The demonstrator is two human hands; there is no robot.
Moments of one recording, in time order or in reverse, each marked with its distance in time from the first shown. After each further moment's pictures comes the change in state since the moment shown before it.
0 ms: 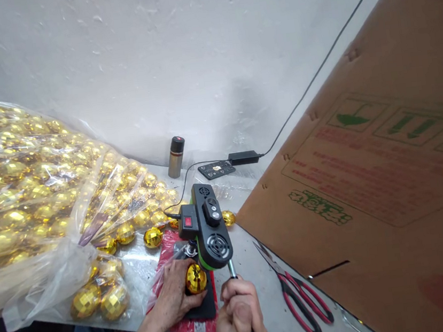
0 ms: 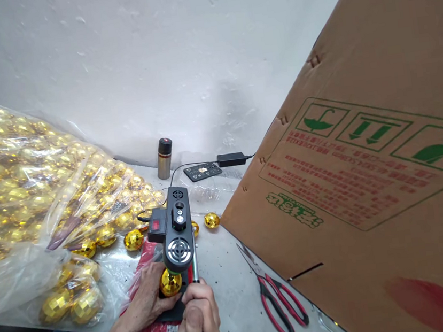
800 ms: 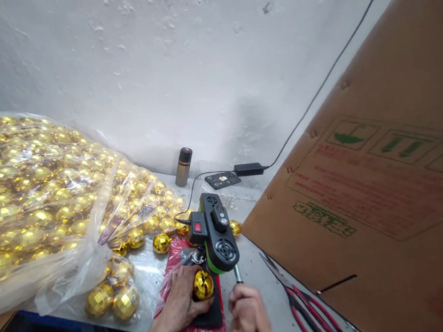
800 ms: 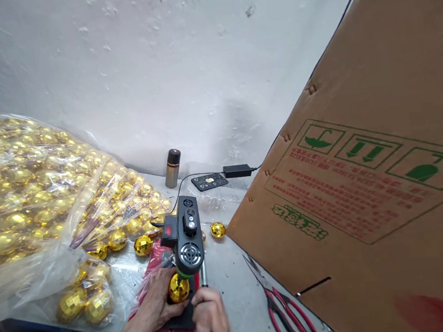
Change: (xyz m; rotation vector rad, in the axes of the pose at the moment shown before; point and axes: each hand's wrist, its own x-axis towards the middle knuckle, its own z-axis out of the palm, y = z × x) left_hand 0.006 0.007 -0.002 -0.025 -0.012 -0.030; right_hand 0.012 0.010 -0.017 -0.088 -0.126 -0.115
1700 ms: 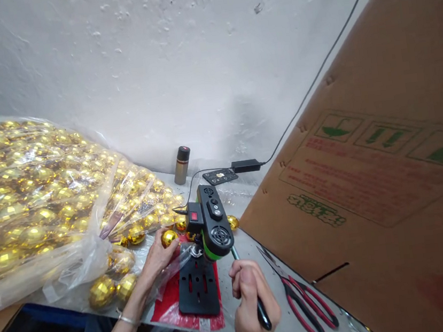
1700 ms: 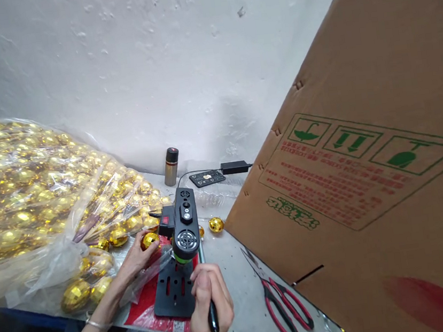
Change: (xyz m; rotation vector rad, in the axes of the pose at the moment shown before) left_hand 0.054 -0.010 -0.072 -0.061 0.240 -0.296; right_hand 0.045 -0.043 0.005 0.091 -0.009 0.139
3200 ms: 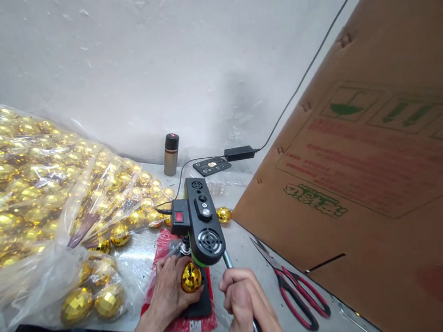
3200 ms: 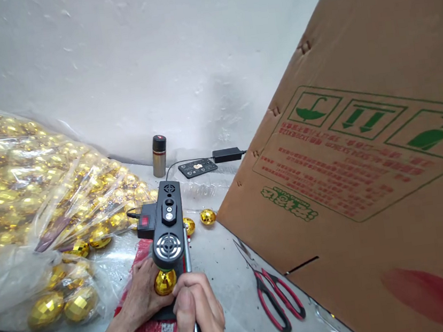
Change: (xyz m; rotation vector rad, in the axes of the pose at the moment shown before) left_hand -0.069 0.002 0.050 0.214 -0.176 0.386; right_hand -0.008 -0.019 -0.001 -0.011 -0.001 0.219
